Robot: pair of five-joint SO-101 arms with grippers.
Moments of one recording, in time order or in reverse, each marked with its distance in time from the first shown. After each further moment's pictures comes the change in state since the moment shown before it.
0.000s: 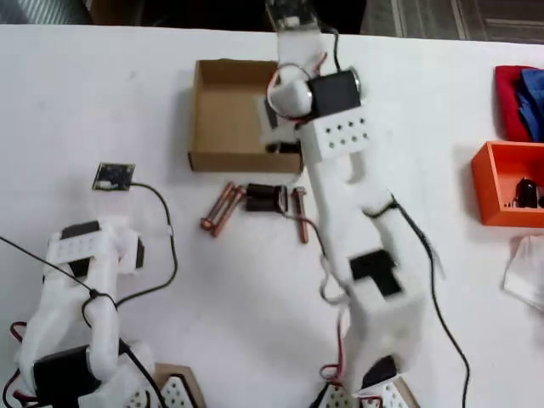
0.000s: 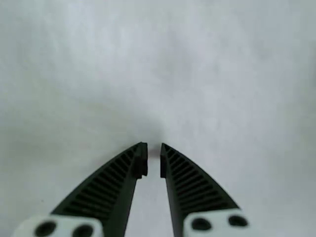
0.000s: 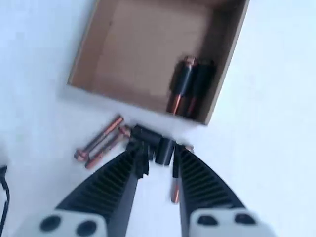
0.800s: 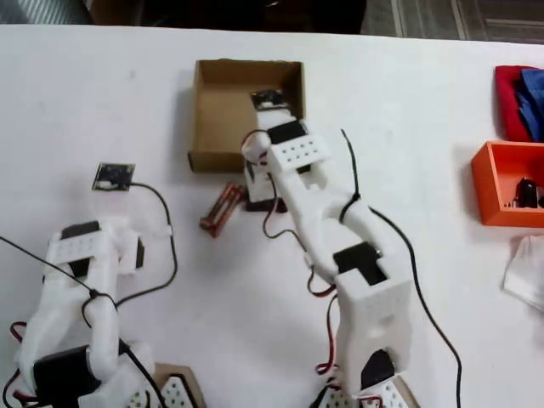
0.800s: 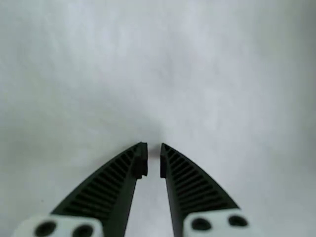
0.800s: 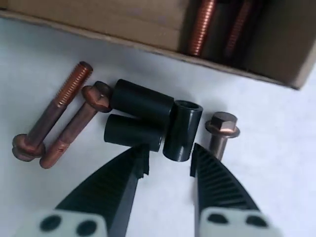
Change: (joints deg) left arm 0.0 0.0 0.1 0.0 0.0; right arm -2.8 9.0 31.9 -24.2 -8.1
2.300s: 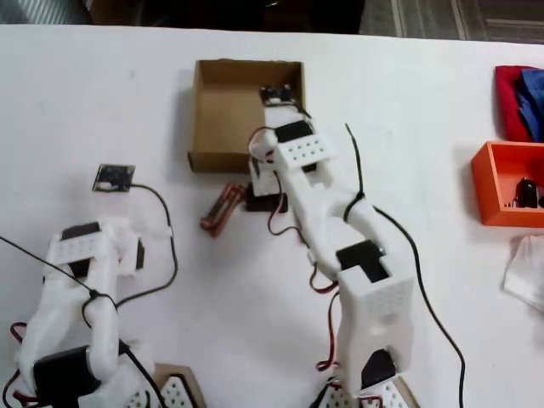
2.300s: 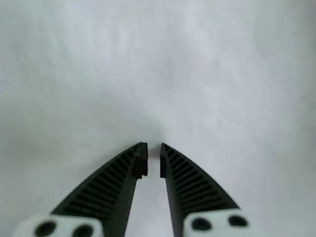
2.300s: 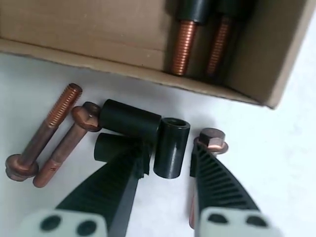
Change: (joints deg) left arm 0.0 0.0 0.4 -0.2 0.0; right arm 1.4 1.0 0.5 -4.0 -0.2
